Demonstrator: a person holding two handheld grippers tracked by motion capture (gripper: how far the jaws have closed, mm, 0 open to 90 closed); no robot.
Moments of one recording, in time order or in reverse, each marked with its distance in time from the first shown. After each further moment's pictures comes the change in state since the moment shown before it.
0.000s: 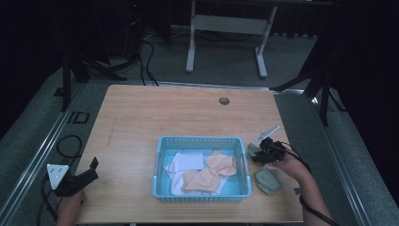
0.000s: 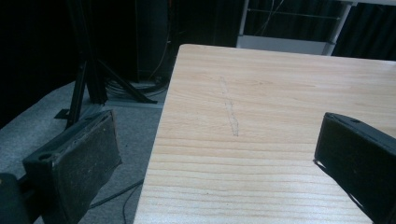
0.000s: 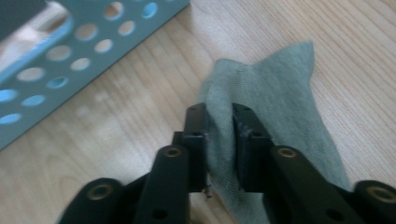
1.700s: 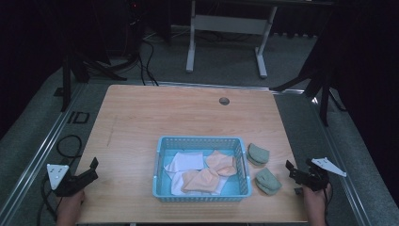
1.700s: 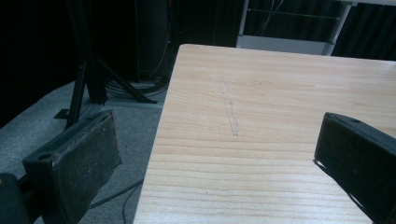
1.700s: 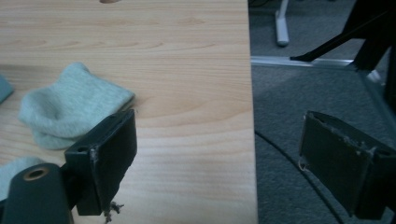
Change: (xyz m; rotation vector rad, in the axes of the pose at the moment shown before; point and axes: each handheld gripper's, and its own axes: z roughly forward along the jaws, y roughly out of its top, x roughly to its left) left arm 0.000 0.000 0.000 0.001 0.000 0.001; right arm 0.016 -0.154 -0.038 -0.641 -0.527 0.587
